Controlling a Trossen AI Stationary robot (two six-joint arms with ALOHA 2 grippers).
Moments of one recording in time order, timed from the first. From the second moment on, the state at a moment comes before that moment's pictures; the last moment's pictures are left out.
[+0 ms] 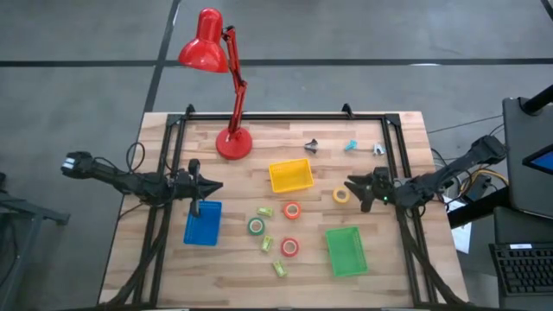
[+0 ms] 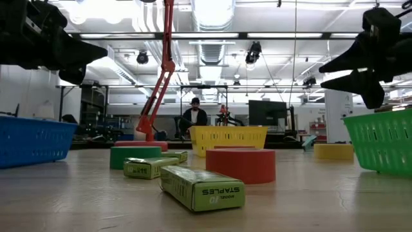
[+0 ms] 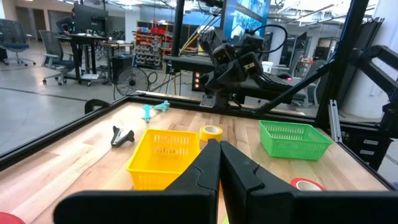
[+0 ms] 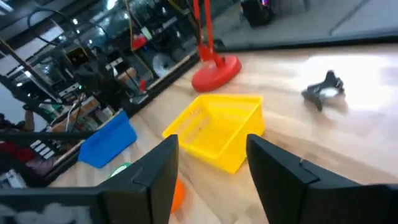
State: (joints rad) left arm -0.28 0.33 0.01 0.31 -0.42 -0.11; right arm 0.48 0.51 0.08 0.14 0.88 0.84
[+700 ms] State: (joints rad) left arm -0.28 0.33 0.01 0.31 -0.42 -0.11; right arm 0.36 1.00 0.46 -0.58 0.65 1.28
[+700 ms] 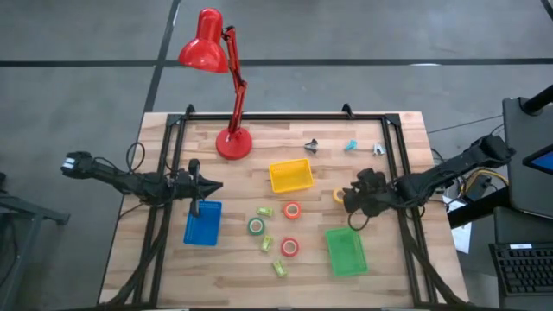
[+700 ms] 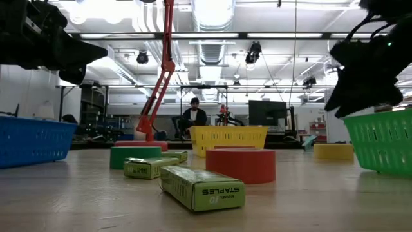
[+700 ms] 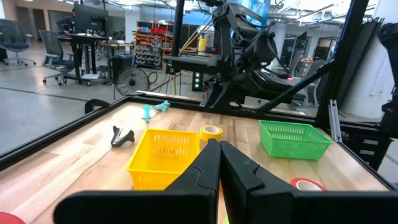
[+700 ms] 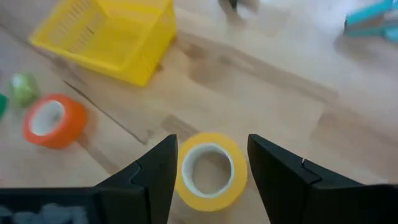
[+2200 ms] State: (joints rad) left arm -0.28 0.33 0.01 0.31 -0.42 -0.10; right arm 0.22 1.26 0.47 -0.49 0.42 1.16
